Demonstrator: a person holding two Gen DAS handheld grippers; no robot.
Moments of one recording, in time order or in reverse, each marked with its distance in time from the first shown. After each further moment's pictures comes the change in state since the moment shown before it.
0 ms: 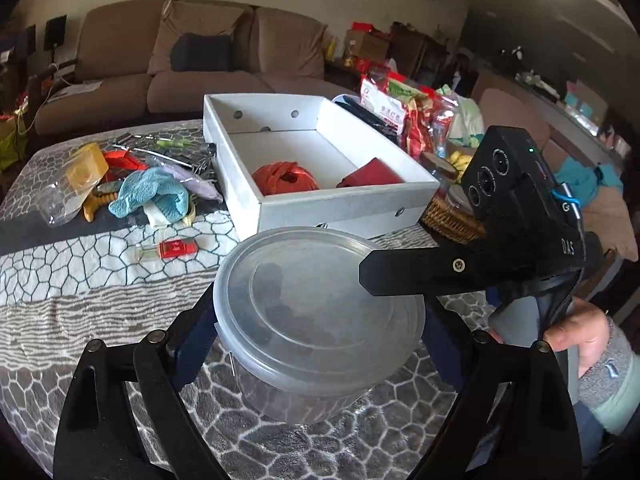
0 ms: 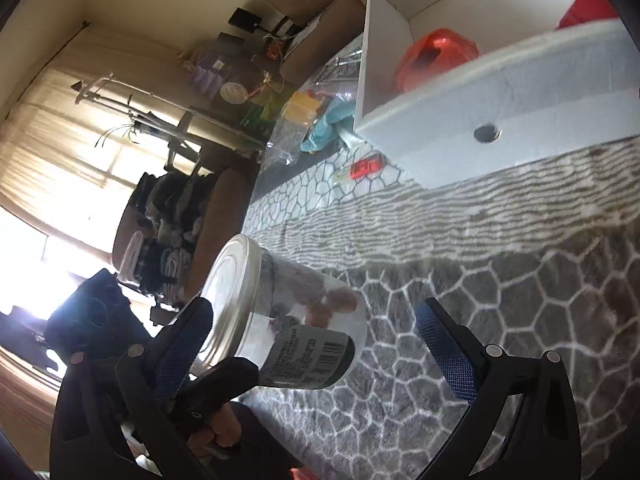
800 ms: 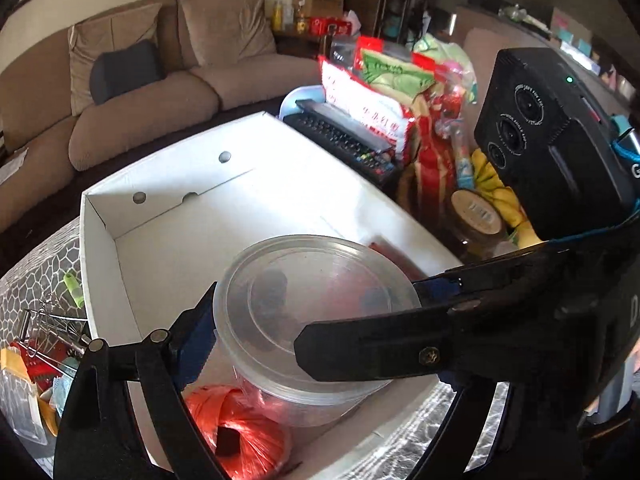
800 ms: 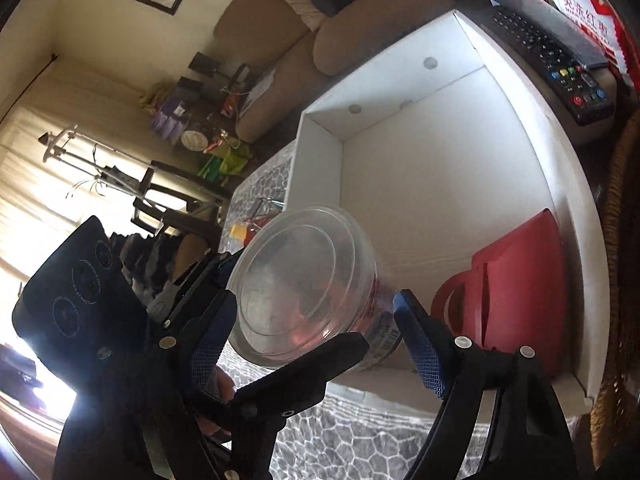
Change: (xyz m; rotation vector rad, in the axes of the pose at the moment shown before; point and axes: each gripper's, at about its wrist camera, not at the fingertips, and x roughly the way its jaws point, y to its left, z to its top) left arm 0.240 -0.043 0.178 0.205 0.193 0.028; right arm -0.069 -0.096 0.206 0.102 -0.009 -0.103
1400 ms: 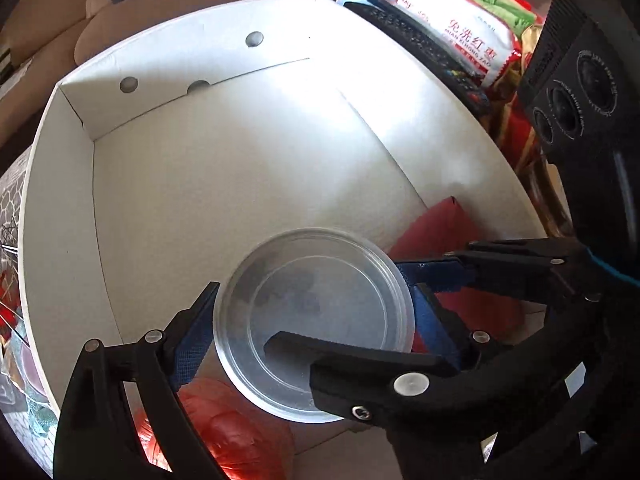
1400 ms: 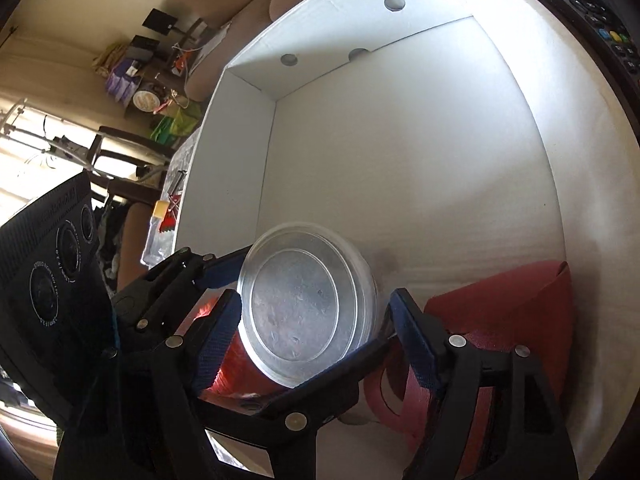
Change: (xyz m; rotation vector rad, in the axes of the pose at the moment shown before) left arm 0.076 0.024 -0.027 -0.205 0.274 0.012; right arm 0.066 -0.045 0.022 -0.028 0.160 -0.158
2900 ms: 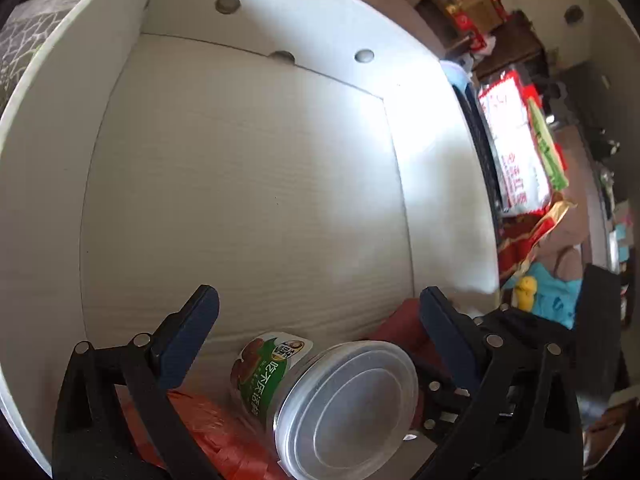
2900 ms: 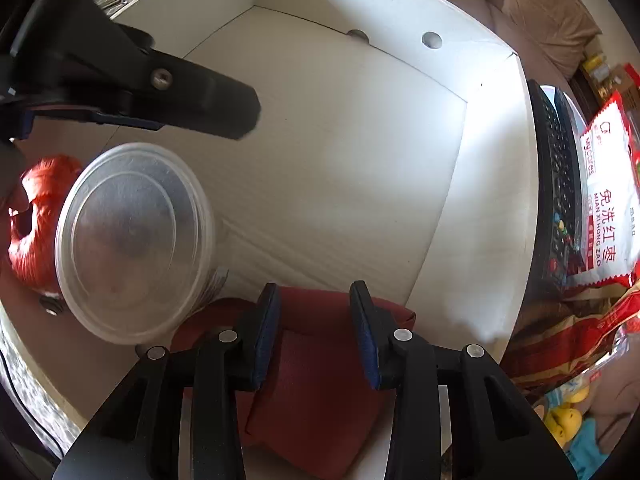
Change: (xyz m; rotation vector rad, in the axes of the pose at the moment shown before) left arm 0.025 0.080 0.023 -0.404 0.010 -0.229; right arm 0.015 0.012 -0.021 -0.621 0.195 -0.711
